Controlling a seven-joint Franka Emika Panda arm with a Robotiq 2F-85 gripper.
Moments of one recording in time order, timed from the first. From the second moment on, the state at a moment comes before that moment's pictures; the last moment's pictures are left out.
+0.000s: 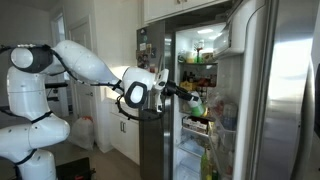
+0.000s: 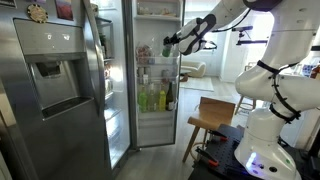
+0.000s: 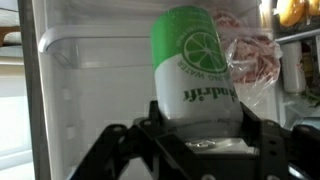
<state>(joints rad) -1.59 -0.07 1.12 -2.22 -0.21 3.45 0.30</state>
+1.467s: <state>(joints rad) -1.39 0.02 0.88 -2.35 -0.39 3.45 0.18</state>
